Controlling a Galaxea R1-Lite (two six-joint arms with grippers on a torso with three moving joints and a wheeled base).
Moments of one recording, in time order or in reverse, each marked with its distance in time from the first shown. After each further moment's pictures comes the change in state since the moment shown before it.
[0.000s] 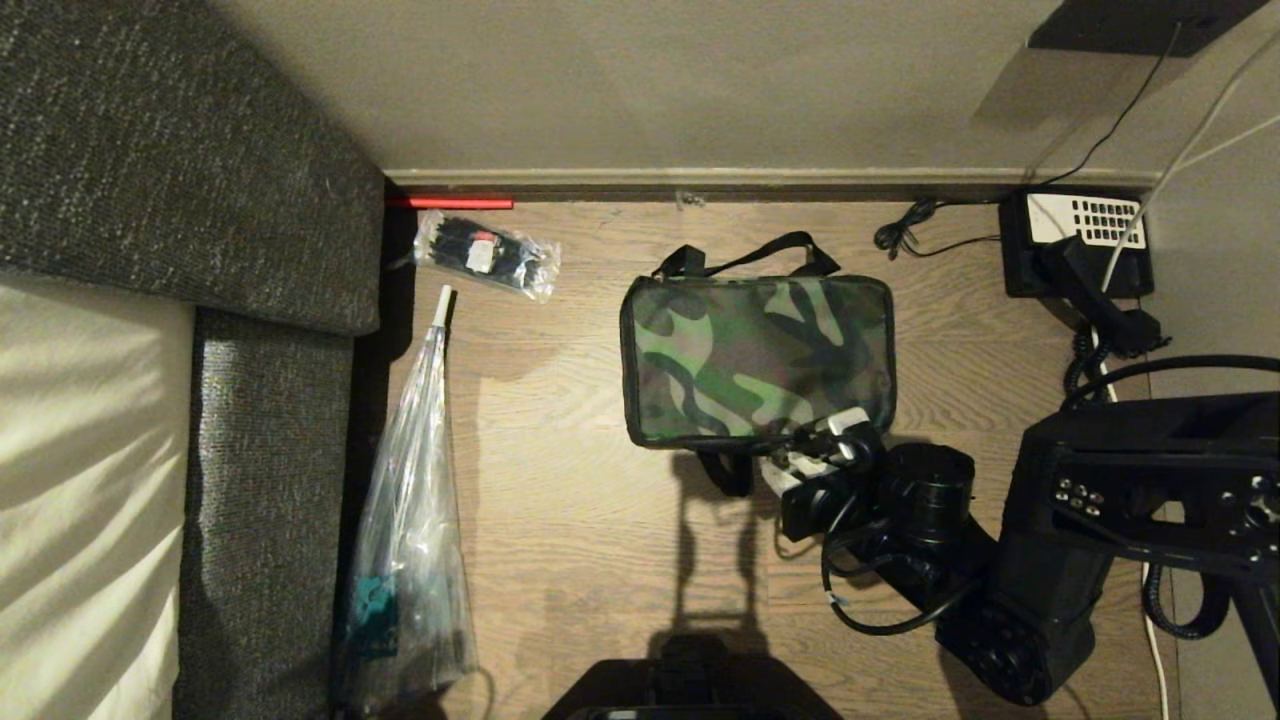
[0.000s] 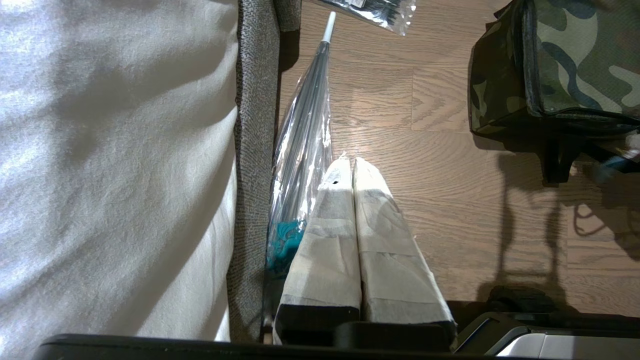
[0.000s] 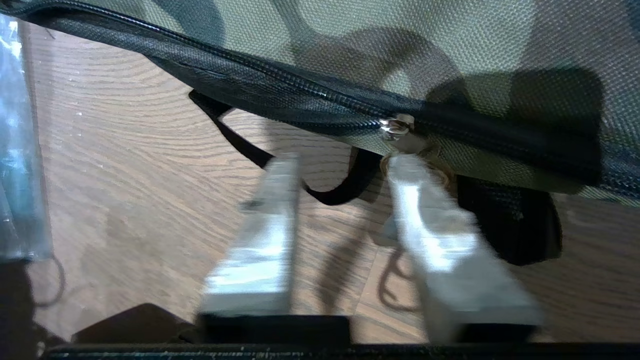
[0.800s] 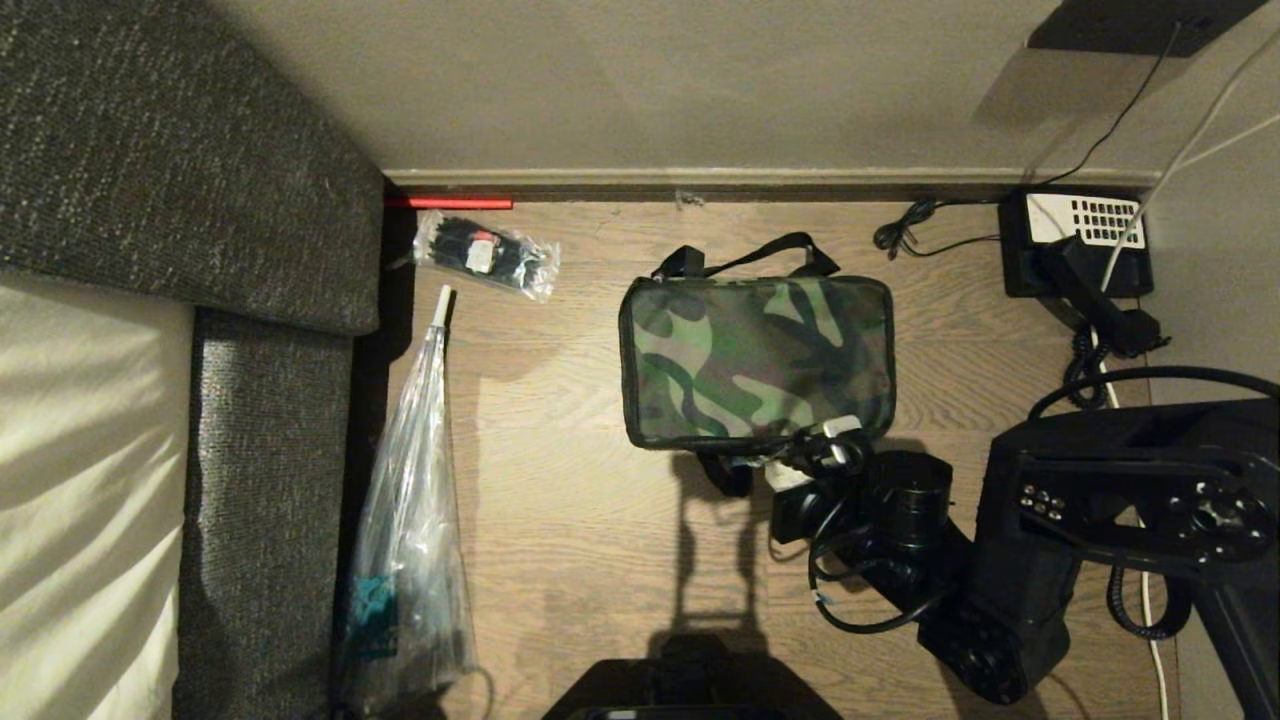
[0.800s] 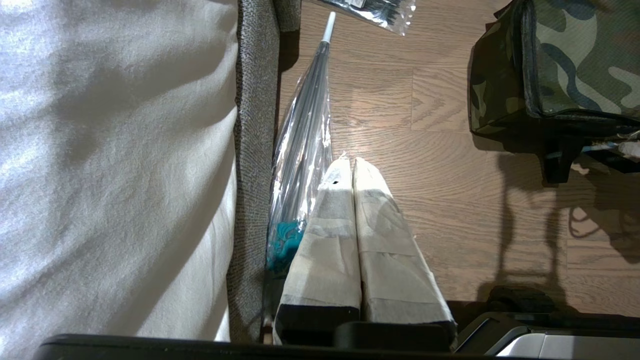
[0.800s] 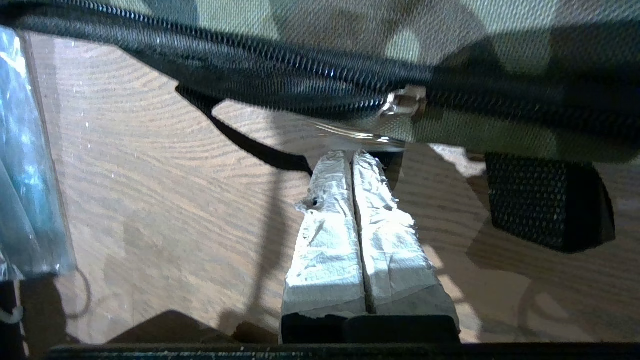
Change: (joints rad) left arm 0.000 0.000 0.000 0.000 0.000 0.000; right arm 0.009 0.059 -0.039 0.000 0.002 0.100
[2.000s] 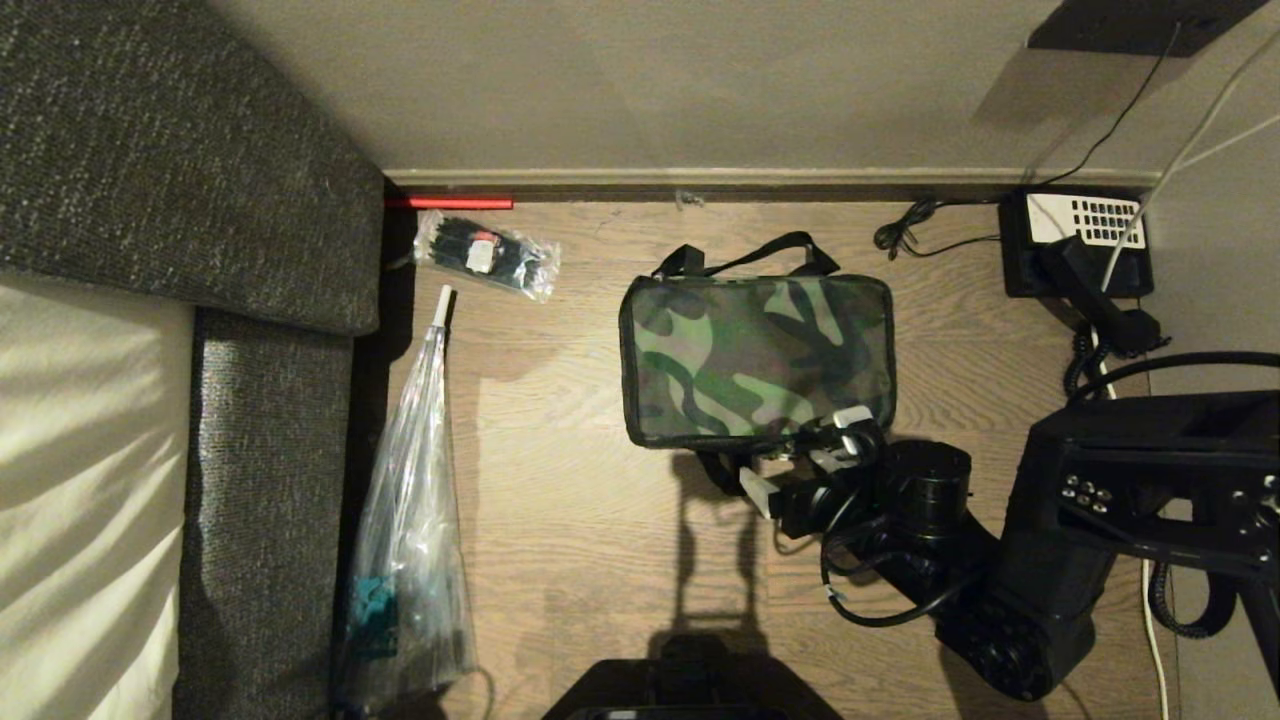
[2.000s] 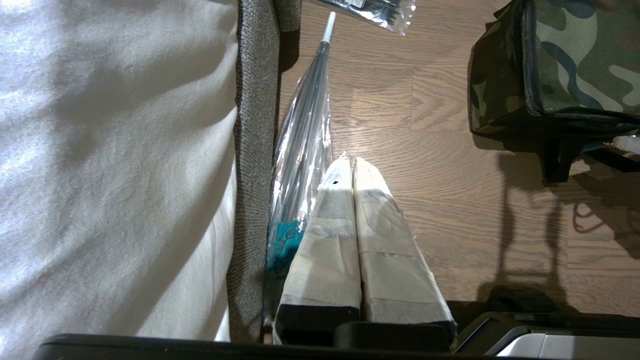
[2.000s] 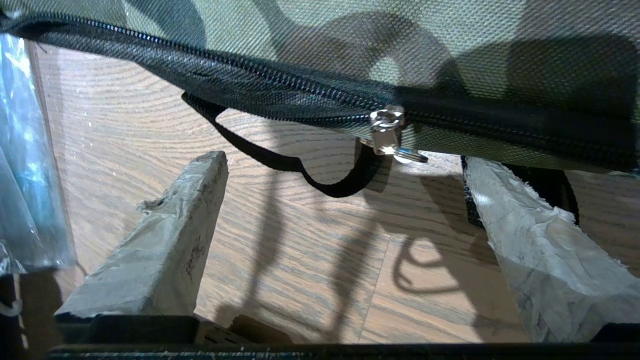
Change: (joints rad) left arm 0.000 0.000 0.000 0.000 0.000 0.001; right arm -0.006 -0.072 0.029 0.049 0.006 -0.017
